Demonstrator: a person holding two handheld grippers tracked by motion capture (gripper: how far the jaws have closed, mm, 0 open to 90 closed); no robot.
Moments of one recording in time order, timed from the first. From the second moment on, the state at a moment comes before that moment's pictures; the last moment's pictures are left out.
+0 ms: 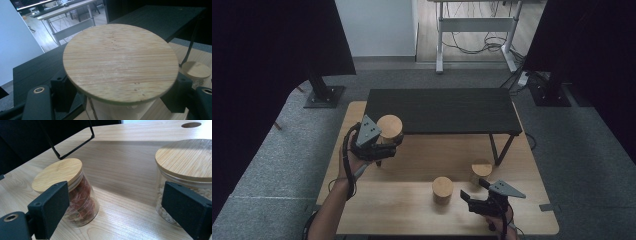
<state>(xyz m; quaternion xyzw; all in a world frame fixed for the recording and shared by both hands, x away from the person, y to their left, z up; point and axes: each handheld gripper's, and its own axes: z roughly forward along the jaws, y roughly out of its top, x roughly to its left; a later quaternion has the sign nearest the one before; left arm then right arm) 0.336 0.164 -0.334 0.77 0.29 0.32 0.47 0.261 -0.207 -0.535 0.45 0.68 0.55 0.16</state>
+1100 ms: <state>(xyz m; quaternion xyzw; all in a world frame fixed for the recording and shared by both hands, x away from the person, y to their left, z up) 0.344 0.162 -0.339 0.77 0.30 0.32 0.47 0.262 -0.201 -0.540 0.45 0.70 0.53 0.16</state>
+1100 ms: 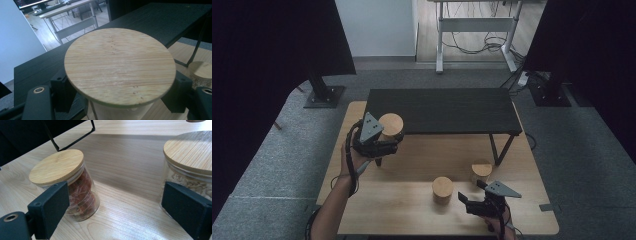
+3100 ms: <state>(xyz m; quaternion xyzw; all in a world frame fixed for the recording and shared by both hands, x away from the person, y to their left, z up) 0.364 0.162 -0.321 0.75 0.30 0.33 0.49 0.263 -0.199 -0.541 0.45 0.71 0.52 0.16</state>
